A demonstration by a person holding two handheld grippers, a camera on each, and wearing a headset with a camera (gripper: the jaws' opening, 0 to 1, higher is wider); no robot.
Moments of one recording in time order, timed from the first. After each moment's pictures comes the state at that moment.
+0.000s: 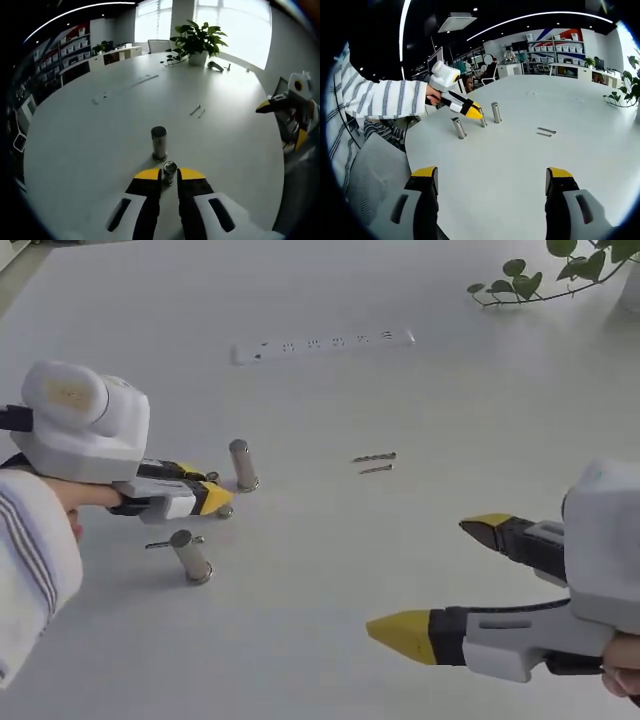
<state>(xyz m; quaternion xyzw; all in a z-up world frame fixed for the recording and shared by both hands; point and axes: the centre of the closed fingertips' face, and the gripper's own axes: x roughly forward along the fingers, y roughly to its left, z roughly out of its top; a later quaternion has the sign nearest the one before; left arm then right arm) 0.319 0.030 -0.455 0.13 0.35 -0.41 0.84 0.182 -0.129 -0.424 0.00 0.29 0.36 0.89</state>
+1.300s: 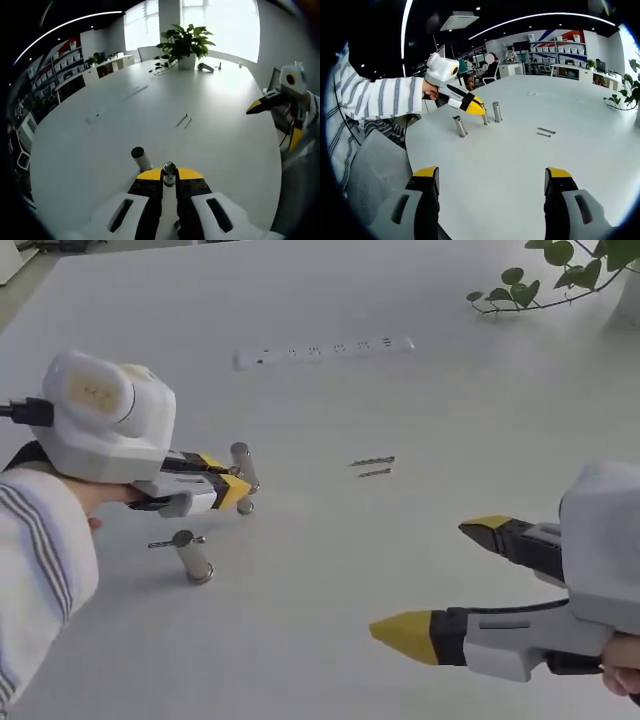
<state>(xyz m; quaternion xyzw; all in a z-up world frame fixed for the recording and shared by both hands) 0.302 -0.002 -0.427 0.17 0.31 -0.43 0.83 0.178 -0.132 -0.422 -0.02 0.29 0.37 0.88</state>
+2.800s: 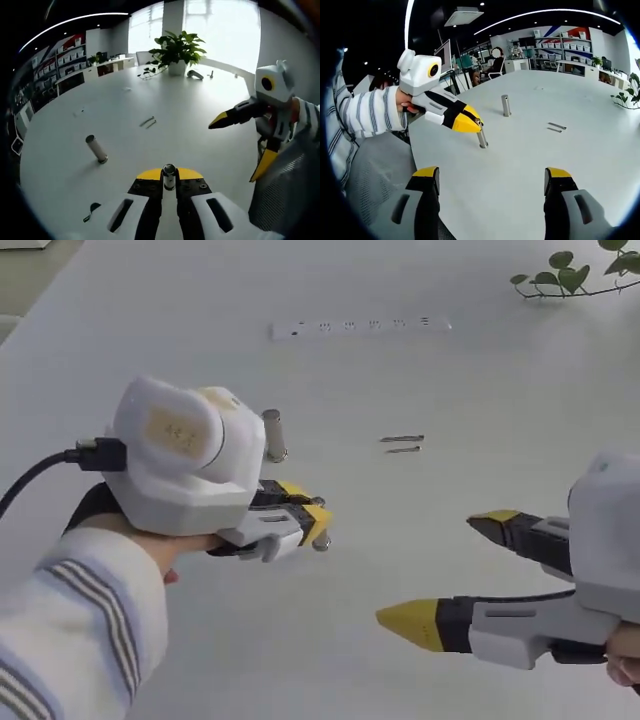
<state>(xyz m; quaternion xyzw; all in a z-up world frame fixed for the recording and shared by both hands) 0.219 -0.044 -0.431 0.11 0.30 -0.43 0.84 0.167 -0.113 -0.434 -0.02 0.30 0.39 0.87</state>
